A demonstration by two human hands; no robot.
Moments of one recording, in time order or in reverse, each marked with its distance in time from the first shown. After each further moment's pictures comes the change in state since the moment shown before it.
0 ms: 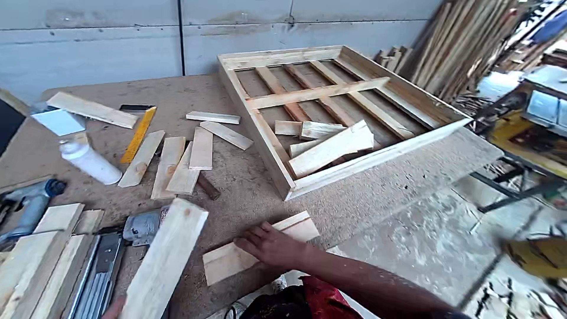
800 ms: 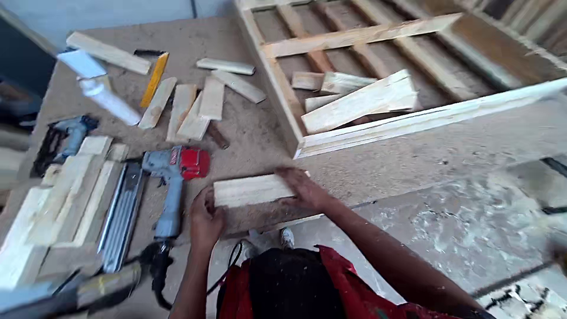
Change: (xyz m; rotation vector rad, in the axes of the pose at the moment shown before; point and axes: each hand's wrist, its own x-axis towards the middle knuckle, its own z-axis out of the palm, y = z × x) left_hand 0.017 0.008 0.141 0.223 0.024 -0.179; right_hand -0.086 0.062 0.009 0.287 0.178 0.142
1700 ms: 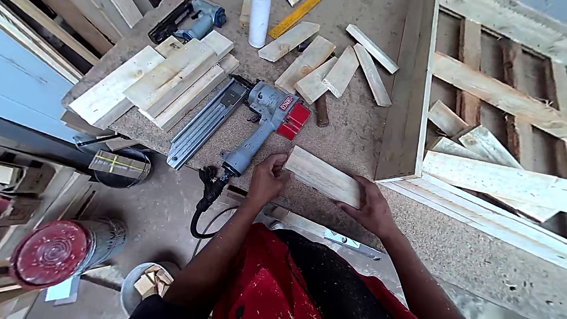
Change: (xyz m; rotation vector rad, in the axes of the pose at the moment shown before) left_hand 0.002 -0.037 0.009 -0.552 0.140 -0.113; right_hand 0.027 -0.001 0.001 -0.098 -0.037 0.028
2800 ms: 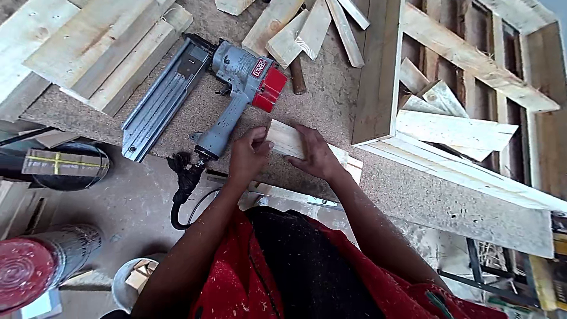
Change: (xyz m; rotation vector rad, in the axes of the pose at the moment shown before) left_hand 0.006 0.007 -0.004 0.041 -0.022 -0.022; right_hand 0.079 -0.092 0.032 0.019 -0.108 -0.137
